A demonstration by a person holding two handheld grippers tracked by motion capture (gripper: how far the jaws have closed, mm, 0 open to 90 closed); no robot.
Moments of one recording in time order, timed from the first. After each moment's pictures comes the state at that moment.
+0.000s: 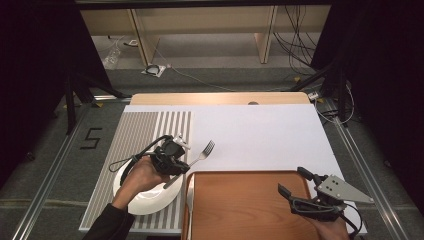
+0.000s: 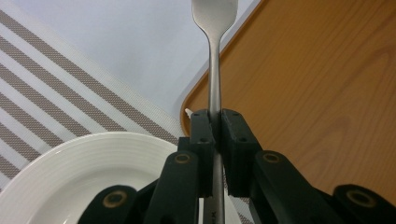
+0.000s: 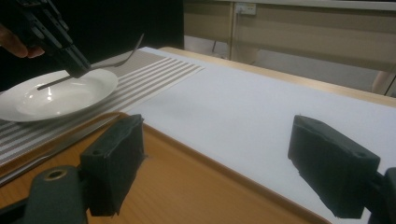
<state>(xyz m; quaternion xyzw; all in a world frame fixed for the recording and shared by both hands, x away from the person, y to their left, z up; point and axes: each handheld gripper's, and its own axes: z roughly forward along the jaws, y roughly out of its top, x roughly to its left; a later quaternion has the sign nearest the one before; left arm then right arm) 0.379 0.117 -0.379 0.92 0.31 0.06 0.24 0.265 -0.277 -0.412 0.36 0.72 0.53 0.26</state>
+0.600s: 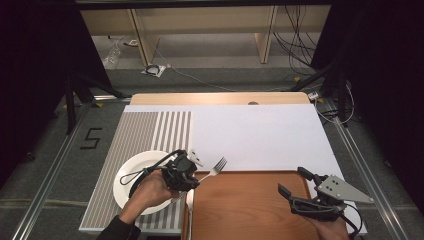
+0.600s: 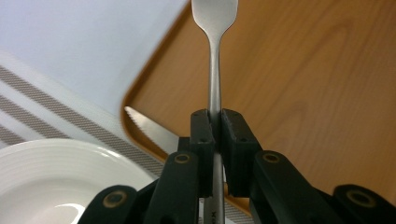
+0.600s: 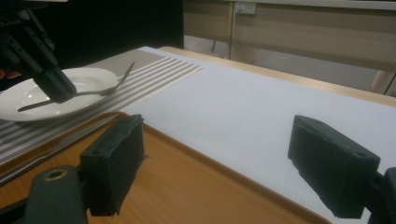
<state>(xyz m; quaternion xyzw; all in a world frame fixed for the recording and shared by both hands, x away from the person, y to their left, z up) 0.345 0.085 -0.391 0.94 0.26 0.04 0.22 0.265 -0.278 -0.412 0.36 0.72 0.53 0.26</state>
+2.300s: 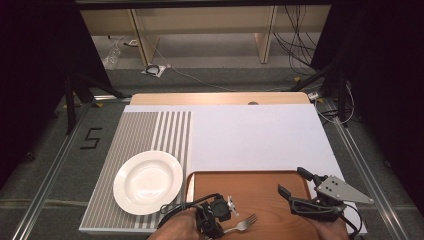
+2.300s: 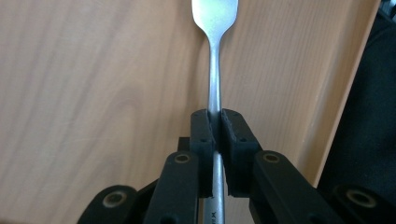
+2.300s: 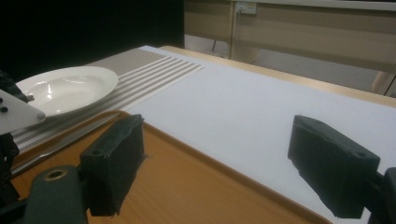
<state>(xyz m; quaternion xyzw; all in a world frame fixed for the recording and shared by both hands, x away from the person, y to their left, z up) 0.278 0.009 -0.449 0.97 0.17 -0.07 0.14 0.264 -0.277 -0.412 0.36 0.72 0.53 0.26</state>
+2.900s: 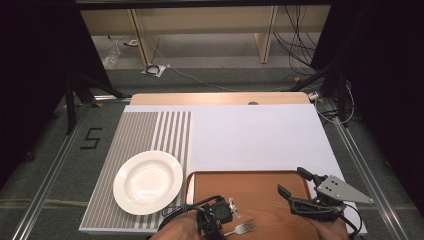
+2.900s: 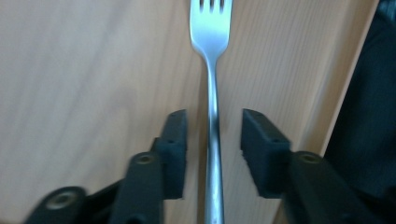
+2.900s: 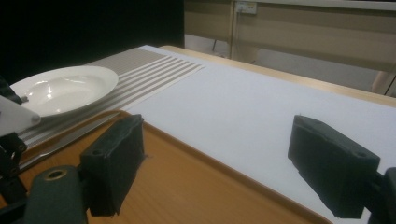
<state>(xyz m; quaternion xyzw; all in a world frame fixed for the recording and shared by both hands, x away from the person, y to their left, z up) 0.273 0.005 -0.443 0.97 0.17 -0.06 0.16 0.264 -0.277 -0.412 0.36 0.72 0.53 0.26</state>
